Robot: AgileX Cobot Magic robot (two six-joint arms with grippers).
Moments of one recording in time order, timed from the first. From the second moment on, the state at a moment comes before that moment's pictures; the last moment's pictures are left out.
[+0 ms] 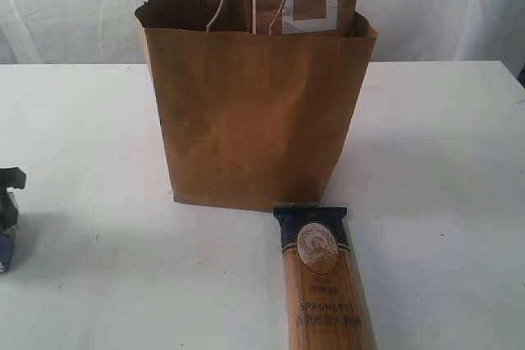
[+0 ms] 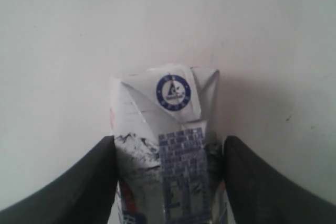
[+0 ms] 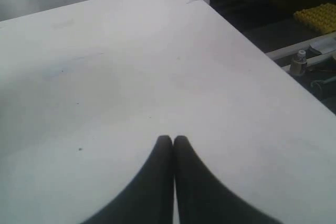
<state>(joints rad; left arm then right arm) 0.14 1.67 -0.87 -0.34 0.61 0.23 0.08 0.21 0.00 -0.85 0.36 1.02</state>
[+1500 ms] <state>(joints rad) 0.06 1.75 -0.86 -0.70 0.68 0.73 0.08 0.21 0.00 -0.85 0.36 1.02</state>
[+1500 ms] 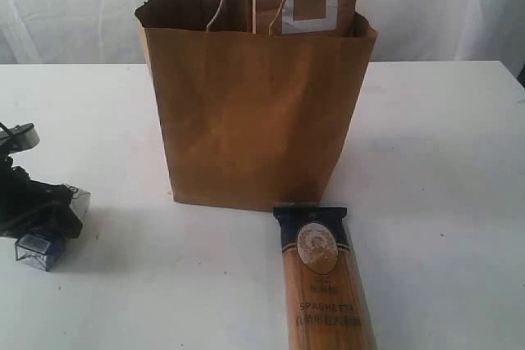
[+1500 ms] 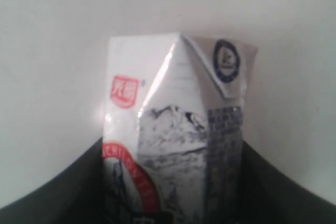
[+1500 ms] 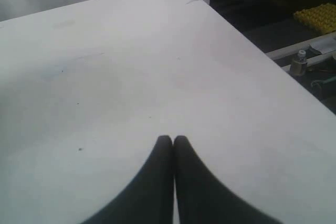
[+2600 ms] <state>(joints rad) -0.03 1.38 -1.35 -1.72 1.11 1.34 0.08 0.21 0.00 -0.85 0.36 1.02</state>
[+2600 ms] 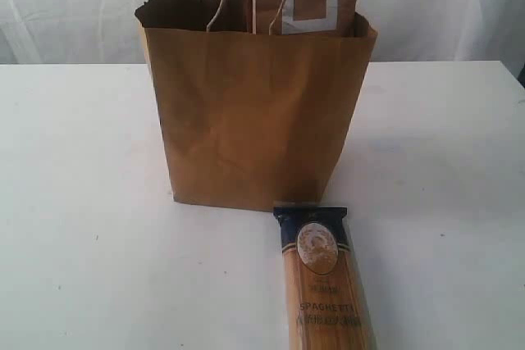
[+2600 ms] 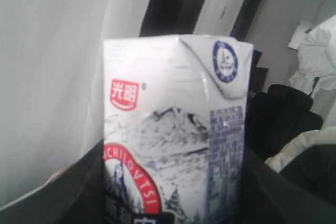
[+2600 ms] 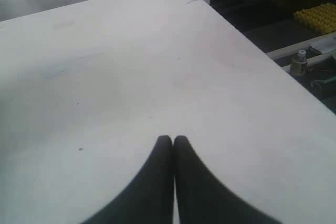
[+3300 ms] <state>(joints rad) -0.34 1.59 -1.35 -1.75 0.80 2.08 0.08 0.21 0.00 -0.85 0.36 1.02</state>
